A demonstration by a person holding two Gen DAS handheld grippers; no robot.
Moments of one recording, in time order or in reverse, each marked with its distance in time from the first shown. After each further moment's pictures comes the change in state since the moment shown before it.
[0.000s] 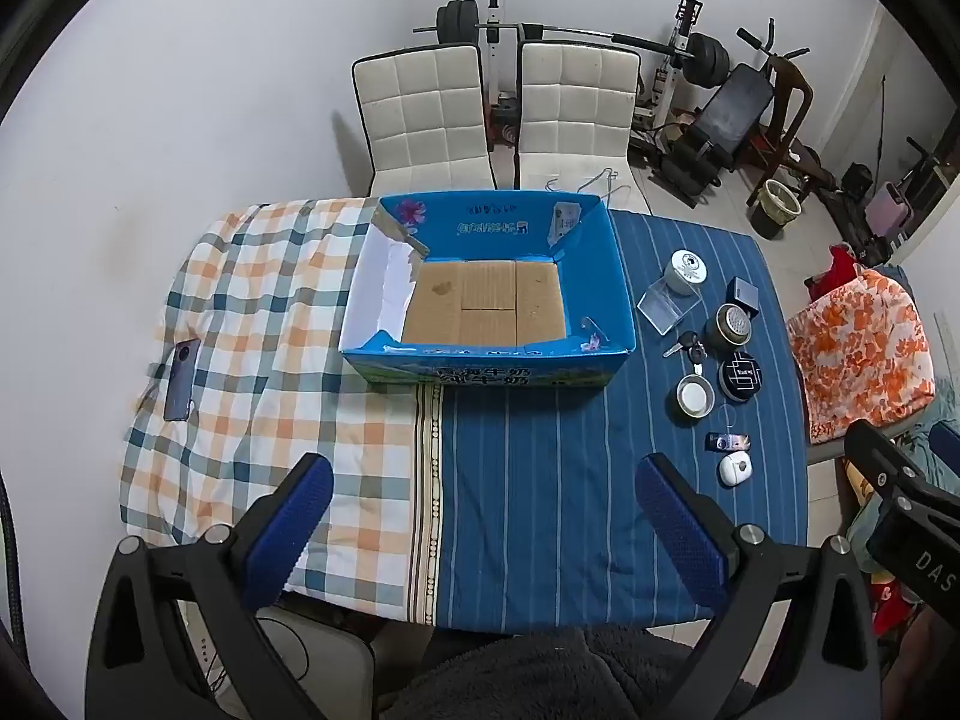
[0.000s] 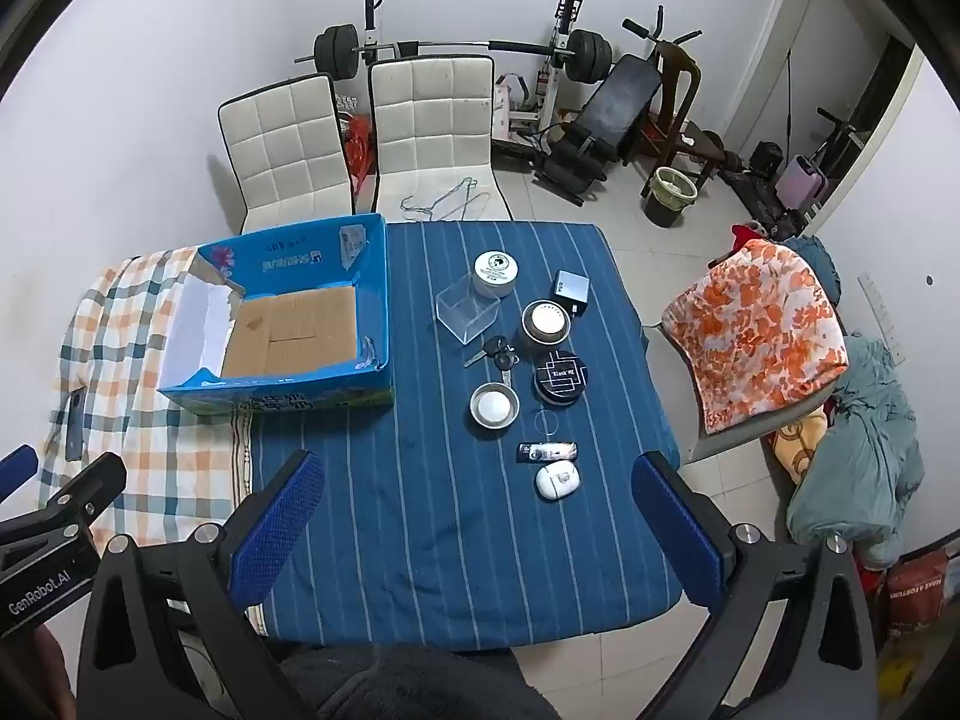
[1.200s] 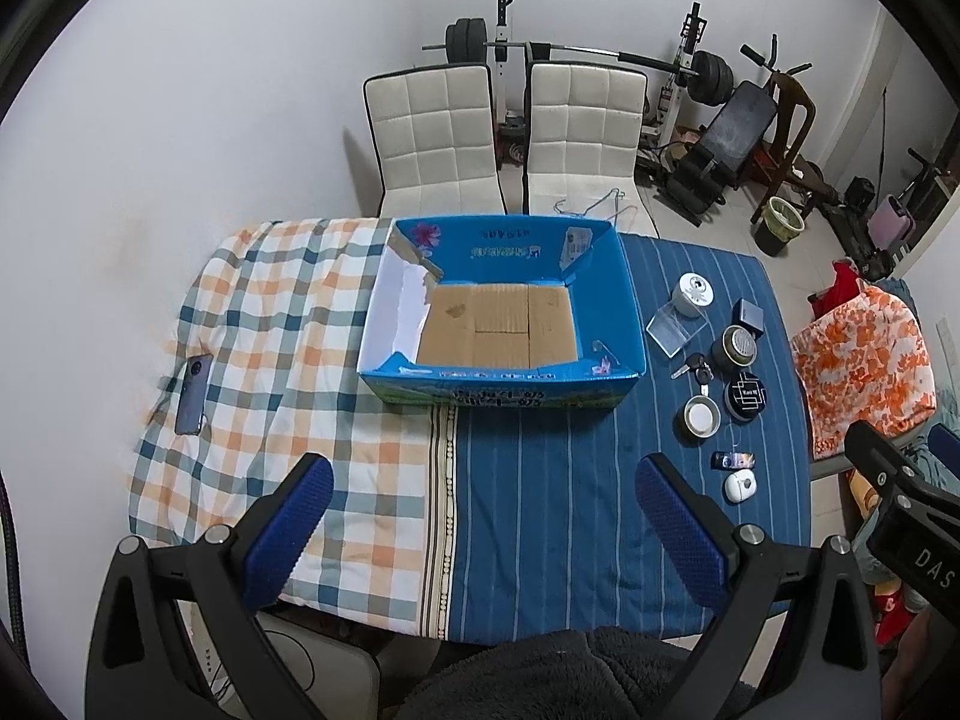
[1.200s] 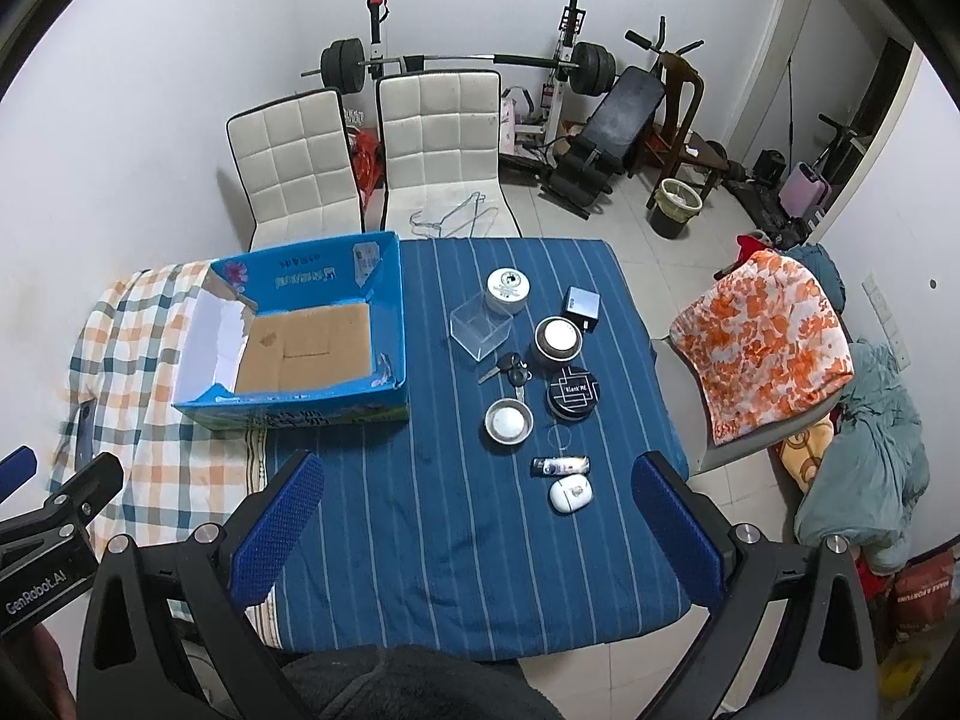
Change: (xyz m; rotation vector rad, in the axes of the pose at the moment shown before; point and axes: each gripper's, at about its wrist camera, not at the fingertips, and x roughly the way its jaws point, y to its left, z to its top) left arm -0.017 0.008 0.009 -0.009 -0.055 0.019; right arm -0.011 0.016 0.007 0.004 -0.035 0.013
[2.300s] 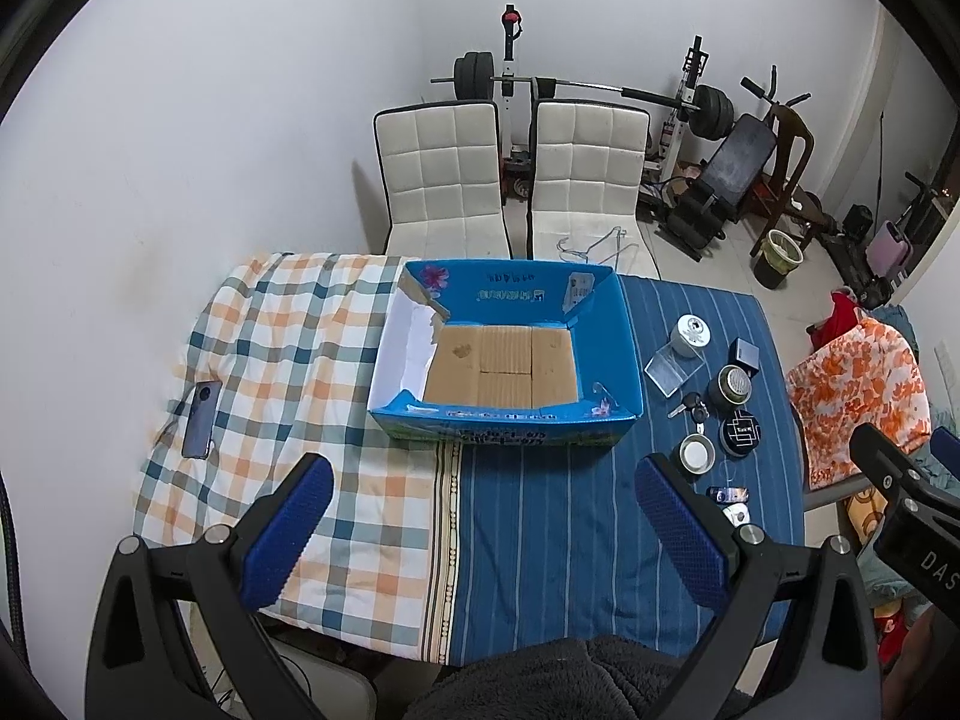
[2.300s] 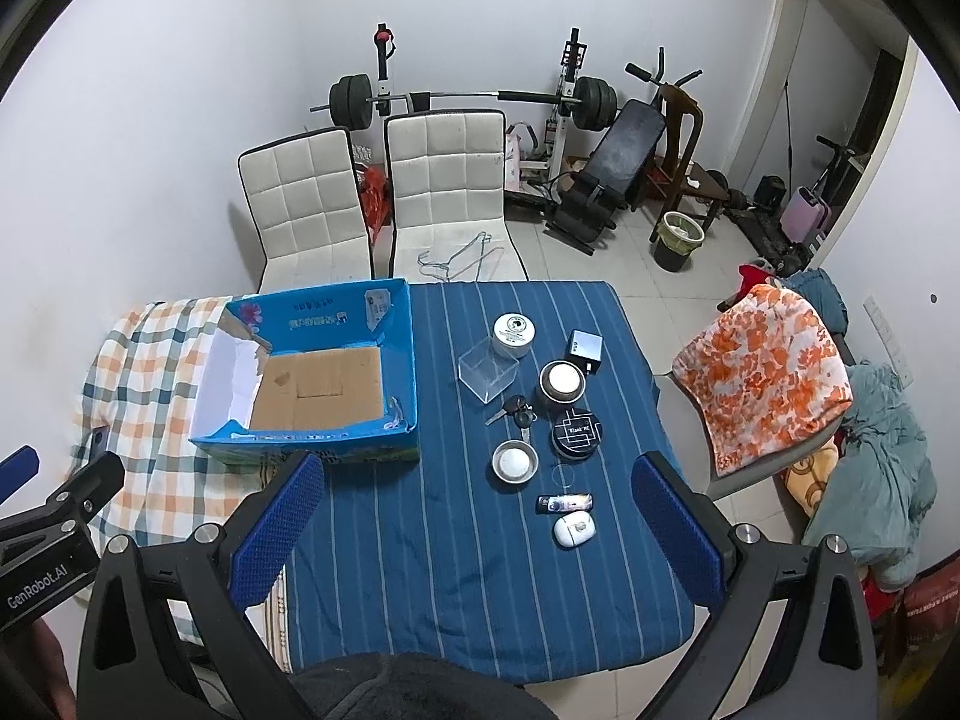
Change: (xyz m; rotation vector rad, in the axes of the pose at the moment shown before) left arm -0.020 0.005 0.018 -0.021 -0.077 0.001; right arm -0.031 -0.001 0.019 0.003 -0.079 0.017
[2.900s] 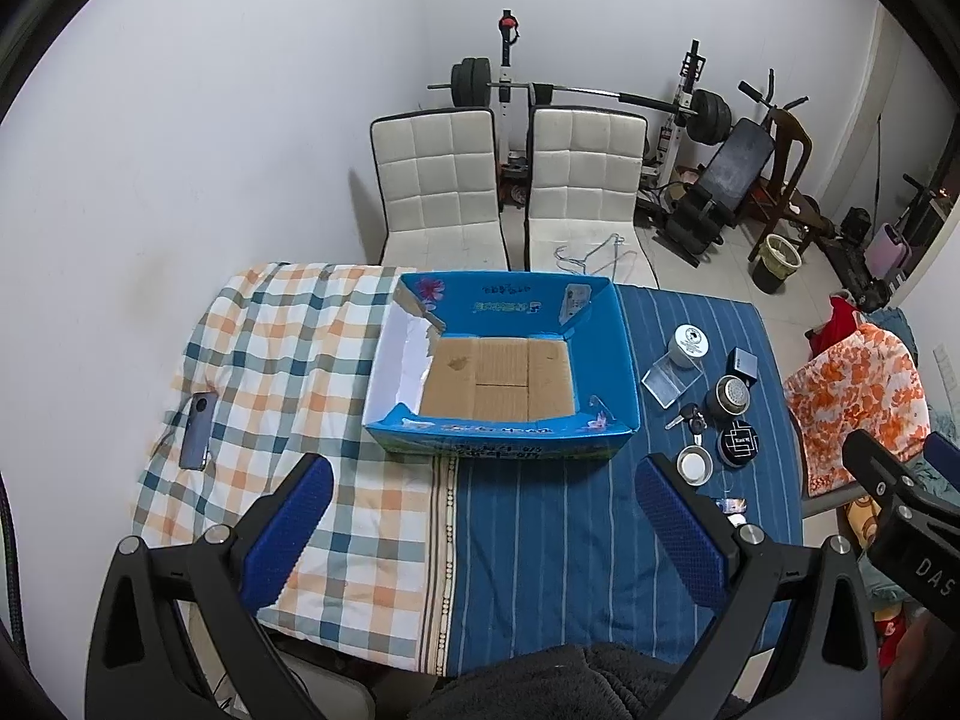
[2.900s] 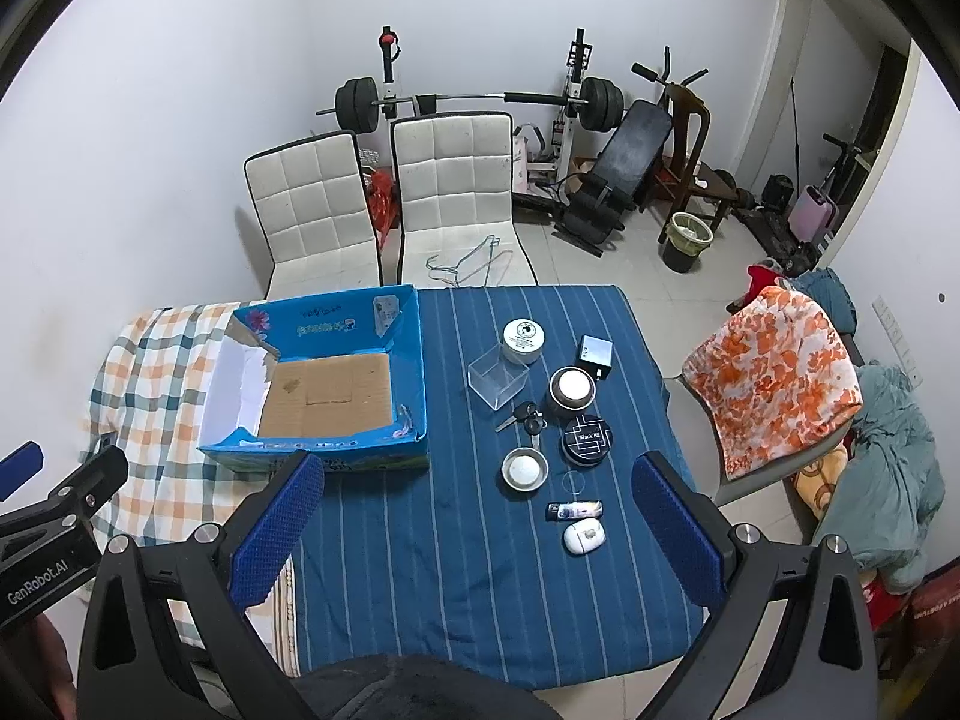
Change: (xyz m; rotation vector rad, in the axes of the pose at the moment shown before) left arm 0.007 -0.003 0.018 0.007 0.000 -0.015; right arm 0.007 -0.003 0.009 0.010 0.005 0.023
